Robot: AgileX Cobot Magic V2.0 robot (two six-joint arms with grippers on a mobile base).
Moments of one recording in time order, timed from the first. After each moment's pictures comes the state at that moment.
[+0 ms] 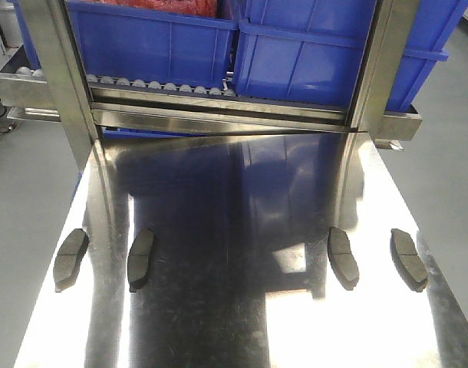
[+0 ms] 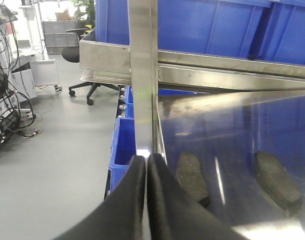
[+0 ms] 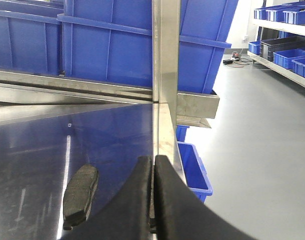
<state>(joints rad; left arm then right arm) 0.04 -0.01 0.03 -0.02 0.19 0.04 0.00 -0.01 0.03 -0.02 0.14 0.01</state>
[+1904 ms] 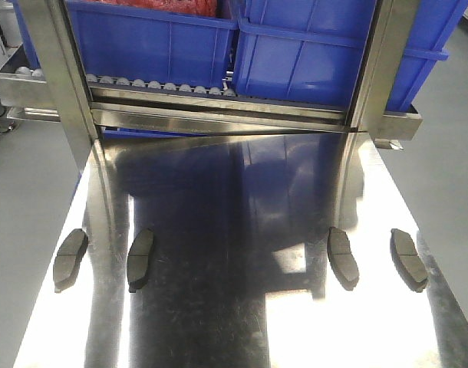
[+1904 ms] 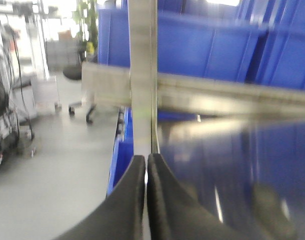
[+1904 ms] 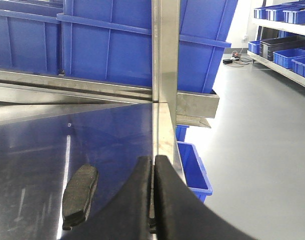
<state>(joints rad) 0.04 -0.01 -0.04 -0.02 0.15 0.02 0.00 -0.01 0.03 -0.02 0.14 0.01</state>
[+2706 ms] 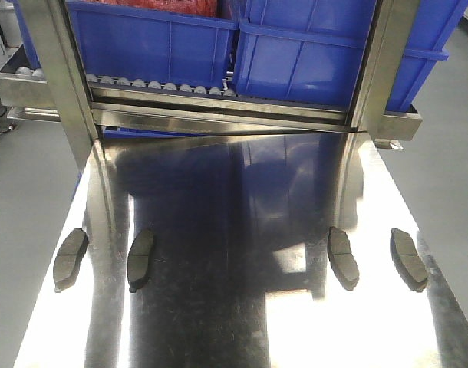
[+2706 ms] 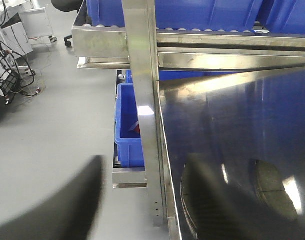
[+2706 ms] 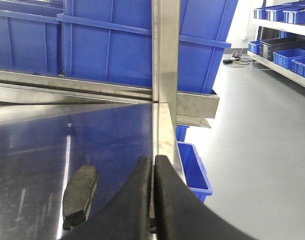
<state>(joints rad) 0.04 0.55 -0.50 -0.02 0.41 0.10 0.00 -0.01 0.03 -0.02 0.14 0.01</state>
